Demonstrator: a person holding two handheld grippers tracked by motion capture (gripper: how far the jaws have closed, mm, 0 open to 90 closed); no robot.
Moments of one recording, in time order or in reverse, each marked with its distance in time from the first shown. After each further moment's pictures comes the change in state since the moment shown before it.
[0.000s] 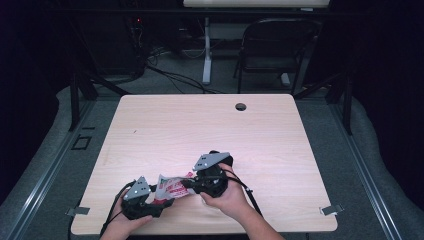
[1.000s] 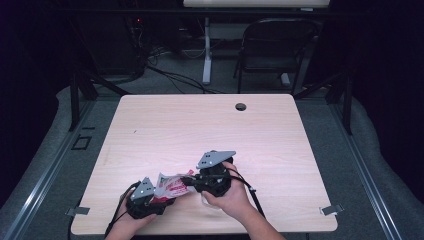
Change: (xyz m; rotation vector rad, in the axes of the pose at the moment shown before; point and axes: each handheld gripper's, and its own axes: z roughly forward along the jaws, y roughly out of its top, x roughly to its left) left arm 0.002 -0.007 0.015 0.030 0.030 -0.010; right arm 0.005 0.007 -0.015 -0.074 0.013 0.006
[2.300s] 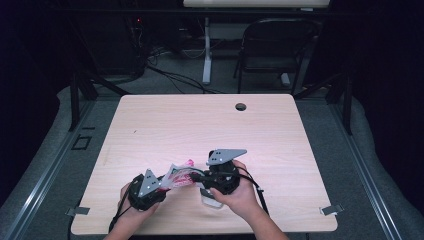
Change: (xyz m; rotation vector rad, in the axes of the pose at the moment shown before) left arm -0.006 0.034 -0.004 -0.013 0.228 0.138; right arm -0.009 -0.004 -0.018 -0.027 -0.055 0.042
